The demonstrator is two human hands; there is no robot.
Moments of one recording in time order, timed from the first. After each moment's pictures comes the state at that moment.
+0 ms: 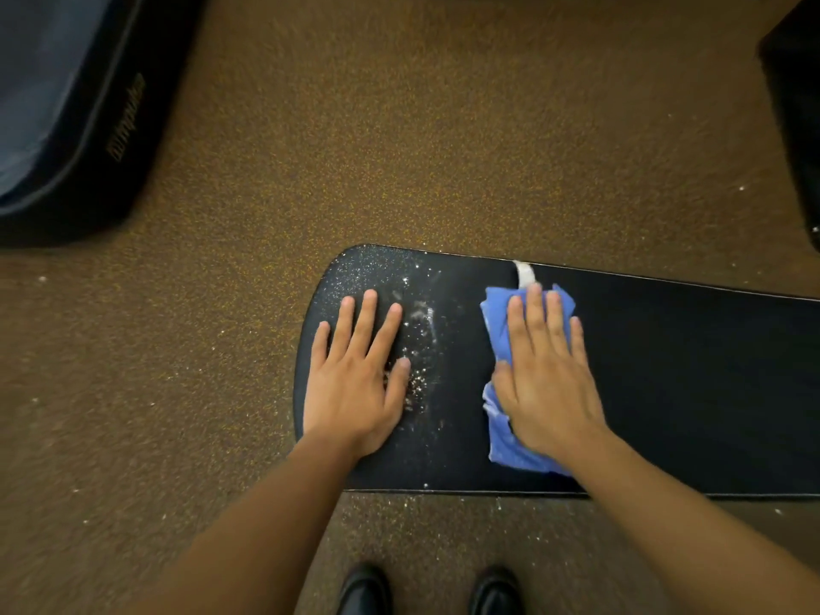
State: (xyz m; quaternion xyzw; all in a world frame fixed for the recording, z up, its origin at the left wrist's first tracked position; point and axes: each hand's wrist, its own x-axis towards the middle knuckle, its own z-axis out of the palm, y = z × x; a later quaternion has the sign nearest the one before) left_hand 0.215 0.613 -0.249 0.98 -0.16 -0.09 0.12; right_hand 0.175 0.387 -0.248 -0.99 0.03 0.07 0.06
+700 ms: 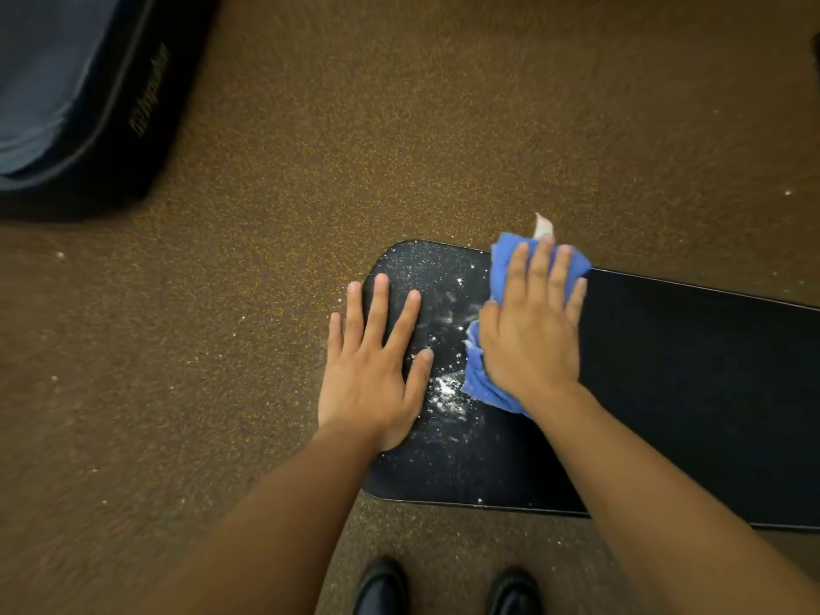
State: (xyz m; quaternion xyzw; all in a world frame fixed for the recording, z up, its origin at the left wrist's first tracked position) left_hand 0.234 0.645 -0.253 0.98 -0.14 -0.11 0.11; right_hand 0.251 0.460 -0.247 -0.99 0.13 0.06 0.08
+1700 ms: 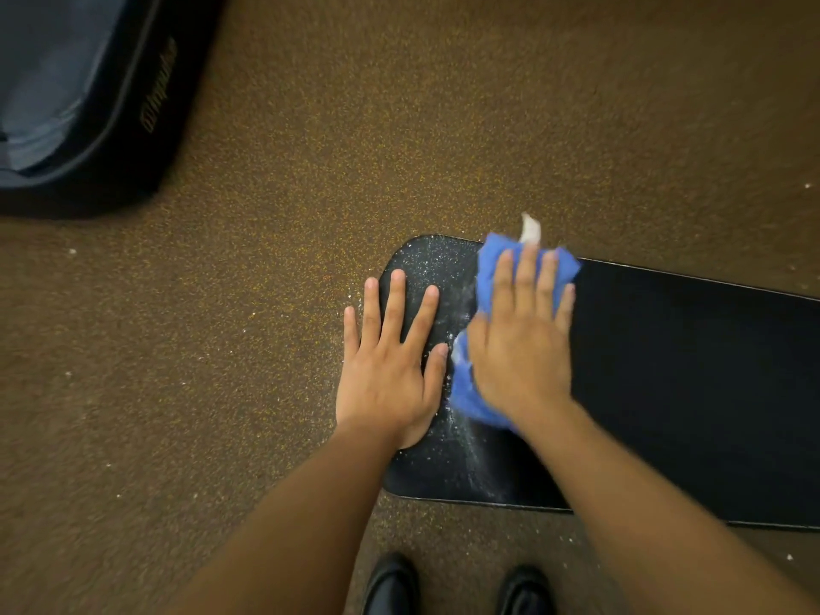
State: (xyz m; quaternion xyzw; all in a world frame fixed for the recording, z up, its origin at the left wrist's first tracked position) left_hand 0.234 0.643 -0.254 0.98 -0.14 -0.10 0.11; right_hand 0.239 0.488 -0.249 -0.99 0.10 0.04 0.06
